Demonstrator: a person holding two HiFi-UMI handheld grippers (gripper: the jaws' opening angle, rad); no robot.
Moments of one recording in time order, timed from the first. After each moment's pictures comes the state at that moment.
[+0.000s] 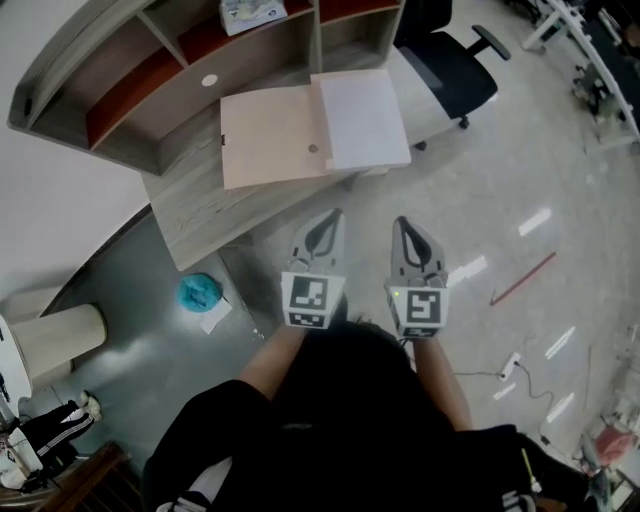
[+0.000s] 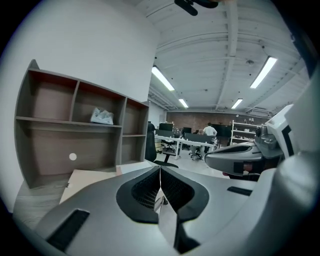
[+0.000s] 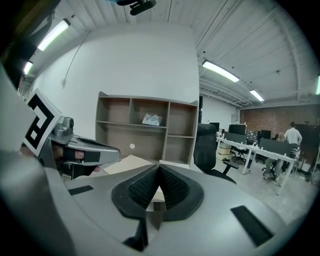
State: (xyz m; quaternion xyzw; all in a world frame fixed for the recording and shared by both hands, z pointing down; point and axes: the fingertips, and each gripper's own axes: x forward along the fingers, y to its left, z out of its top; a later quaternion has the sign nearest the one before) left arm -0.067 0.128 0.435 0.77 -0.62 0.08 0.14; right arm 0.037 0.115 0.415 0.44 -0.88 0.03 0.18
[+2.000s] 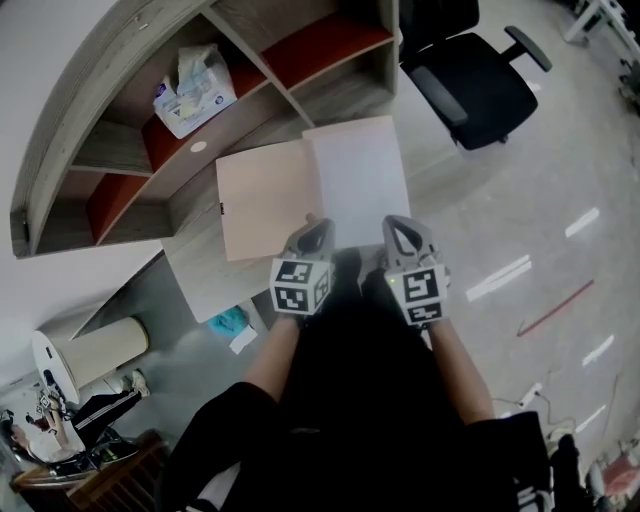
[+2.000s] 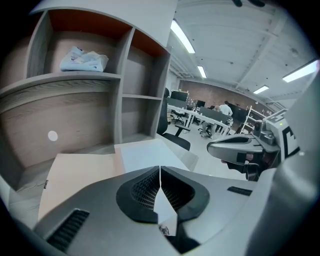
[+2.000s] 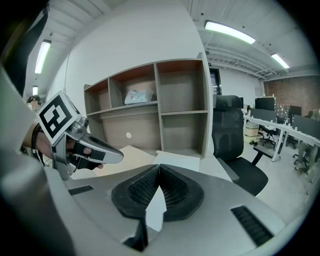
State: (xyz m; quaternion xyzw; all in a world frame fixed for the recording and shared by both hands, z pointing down) left arm -0.093 -0.082 0.539 0.71 -0.60 0.20 0.30; right arm 0.015 -0.115 0.508 0.31 -0.91 0.12 0.24
